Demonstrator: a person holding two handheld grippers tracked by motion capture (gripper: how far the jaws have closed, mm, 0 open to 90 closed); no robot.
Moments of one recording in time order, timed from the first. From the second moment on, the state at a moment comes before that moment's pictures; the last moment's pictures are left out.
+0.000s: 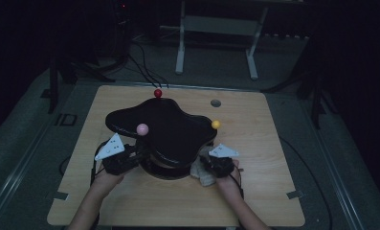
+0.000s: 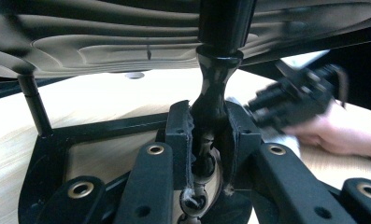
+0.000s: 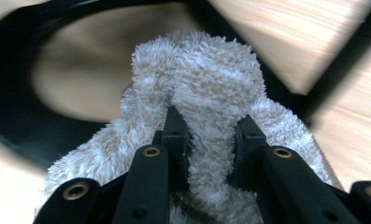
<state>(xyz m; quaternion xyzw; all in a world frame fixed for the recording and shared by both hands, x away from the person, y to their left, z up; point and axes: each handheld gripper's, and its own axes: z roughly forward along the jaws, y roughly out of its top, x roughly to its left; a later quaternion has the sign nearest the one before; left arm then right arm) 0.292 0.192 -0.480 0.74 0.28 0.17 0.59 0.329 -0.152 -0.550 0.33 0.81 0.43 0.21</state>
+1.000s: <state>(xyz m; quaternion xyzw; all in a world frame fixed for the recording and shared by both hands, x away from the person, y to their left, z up) 0.291 0.191 -0.480 0.74 0.28 0.17 0.59 0.302 -0.128 -0.547 0.26 0.85 0.42 0.20</state>
